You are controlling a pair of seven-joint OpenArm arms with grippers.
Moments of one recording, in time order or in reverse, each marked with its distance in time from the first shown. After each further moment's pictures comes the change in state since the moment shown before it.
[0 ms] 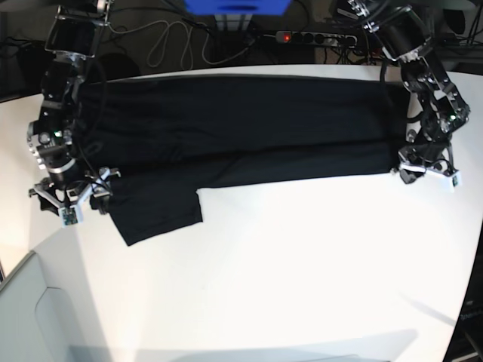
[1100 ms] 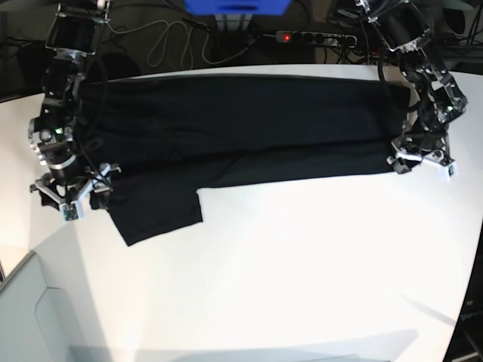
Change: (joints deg) left arm 3.6 0.1 -0.2 0.4 -0.7 0.0 0.0; right arm -0.9 0.0 0.1 -0.5 0.0 0.0 0.4
